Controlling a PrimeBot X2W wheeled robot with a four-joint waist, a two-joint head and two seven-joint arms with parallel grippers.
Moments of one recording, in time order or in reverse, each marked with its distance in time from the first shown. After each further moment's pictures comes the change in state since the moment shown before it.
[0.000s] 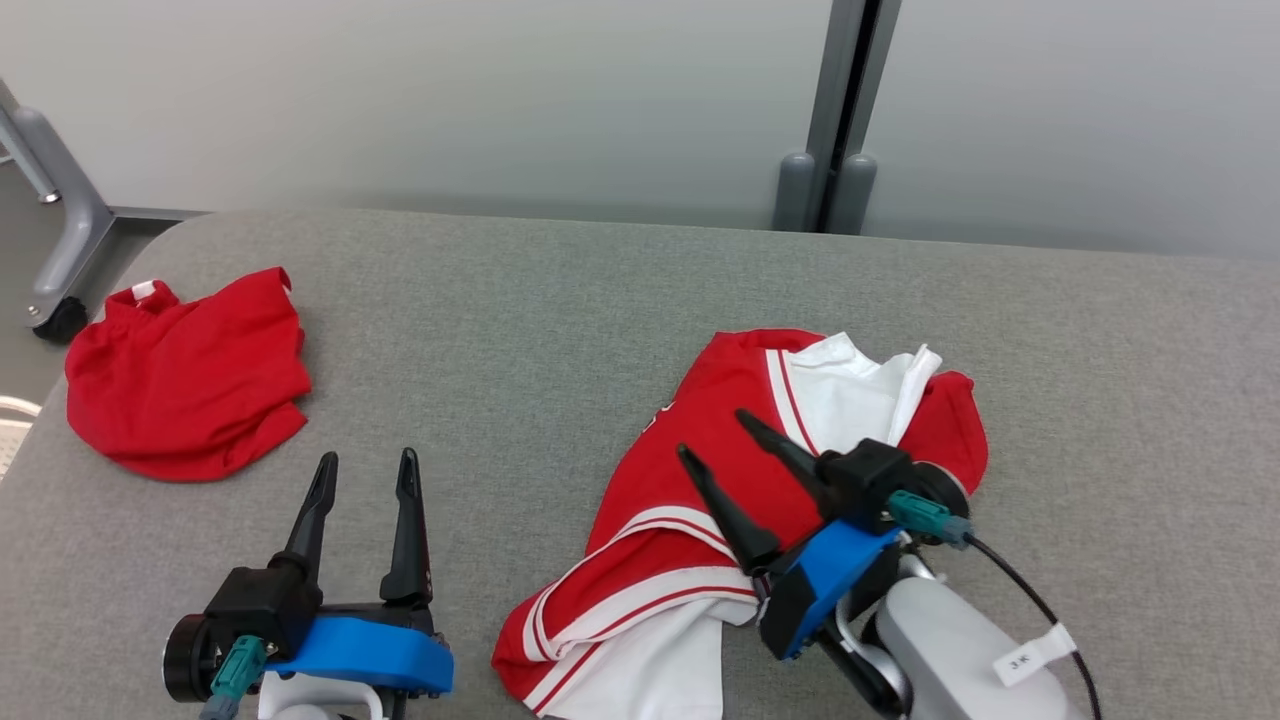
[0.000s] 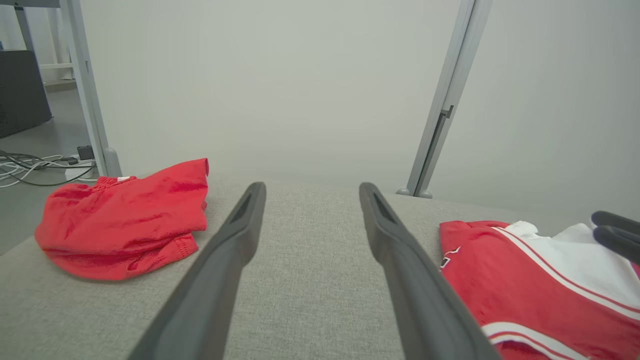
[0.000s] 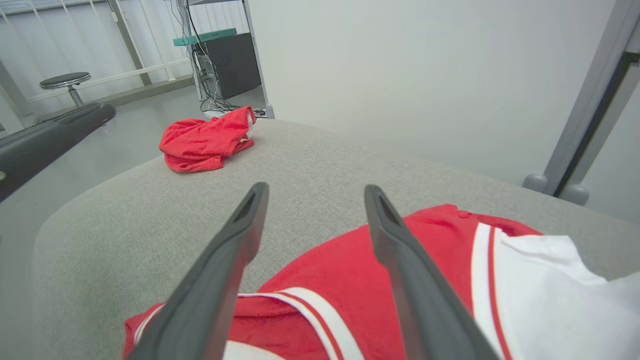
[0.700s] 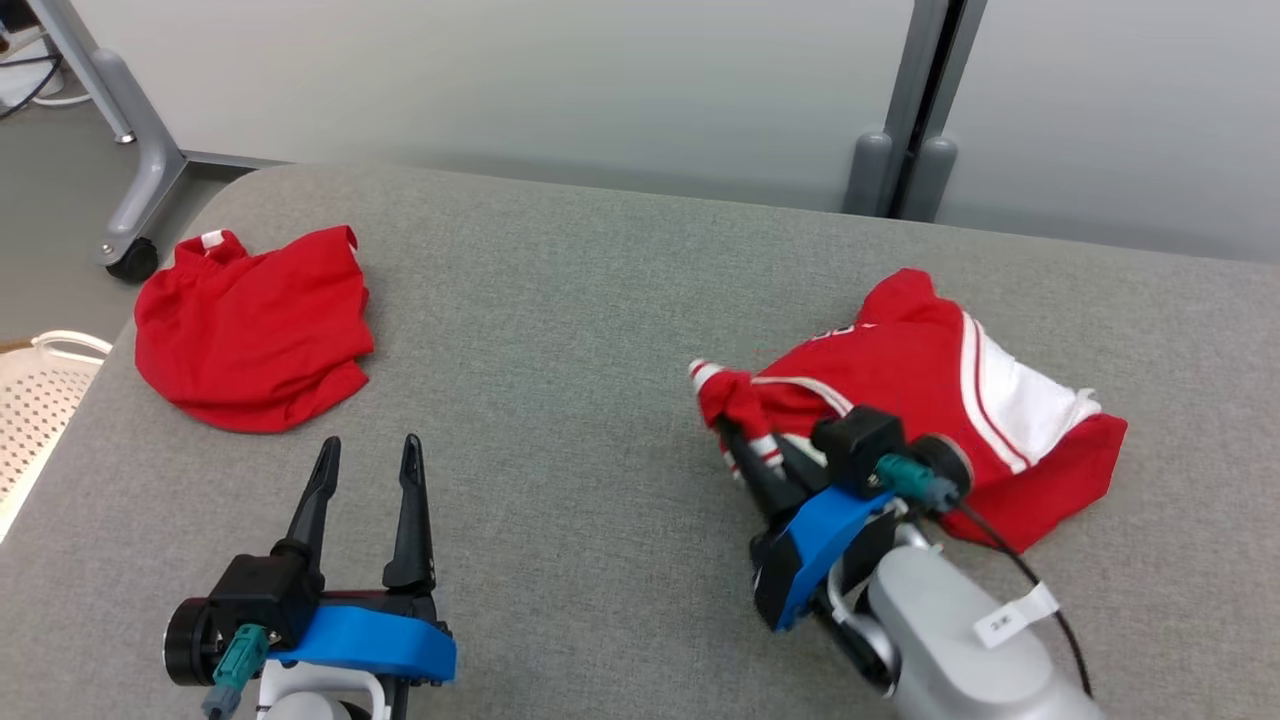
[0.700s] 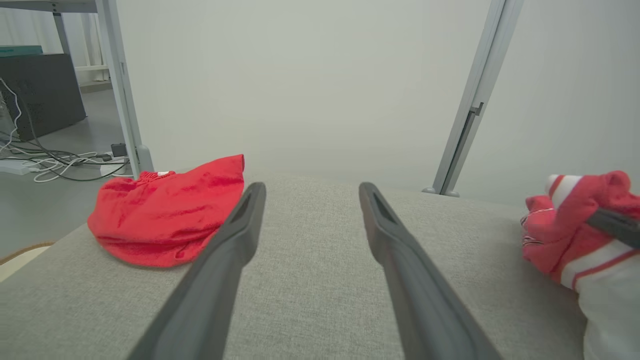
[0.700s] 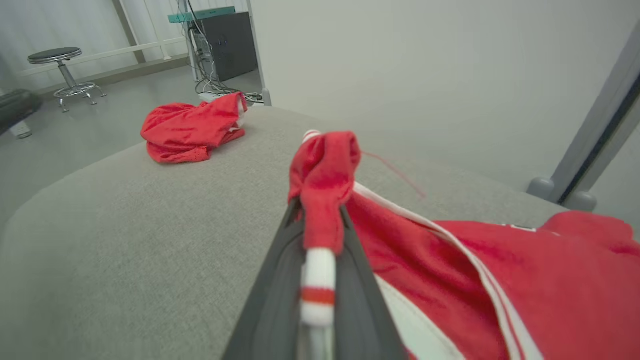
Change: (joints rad) left arm -0.014 0.000 0.000 -0.010 0.015 -0.010 0.000; right arm -0.077 0.009 -0.088 0.090 -0.070 0.000 0.013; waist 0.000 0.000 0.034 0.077
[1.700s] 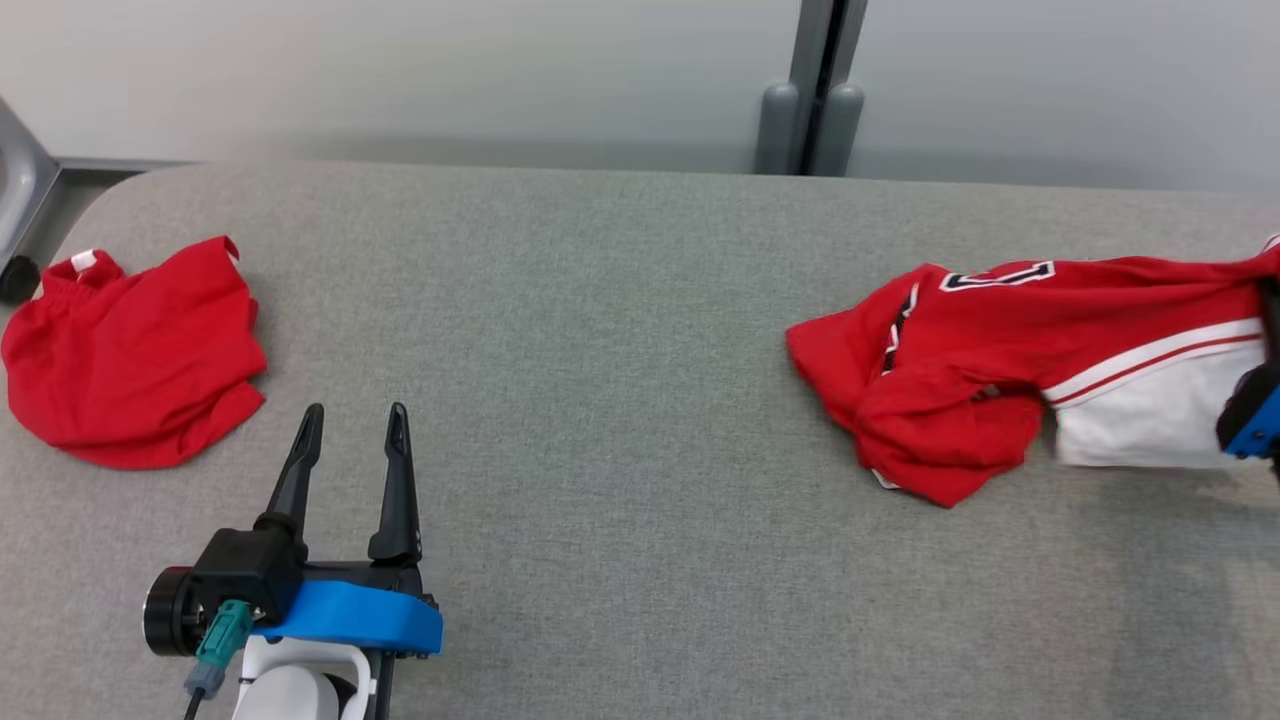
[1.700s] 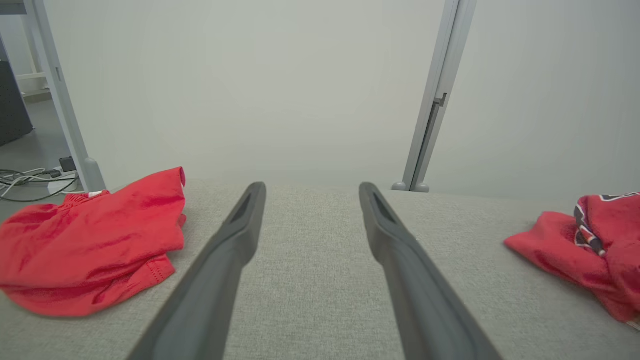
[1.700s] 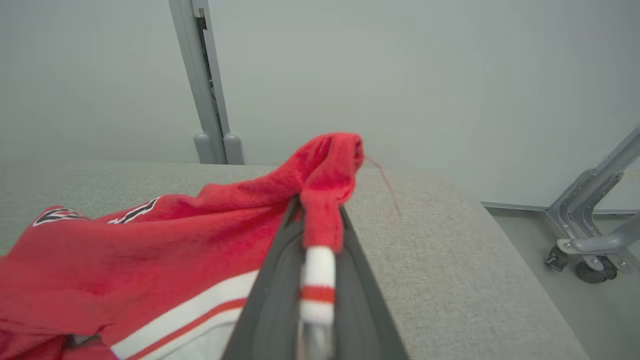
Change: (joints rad) left arm -0.043 0.000 0.029 -0.007 0.032 -0.007 0.000; right arm -0.169 -0.397 -0.416 0.364 0.036 0.000 -0.010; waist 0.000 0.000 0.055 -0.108
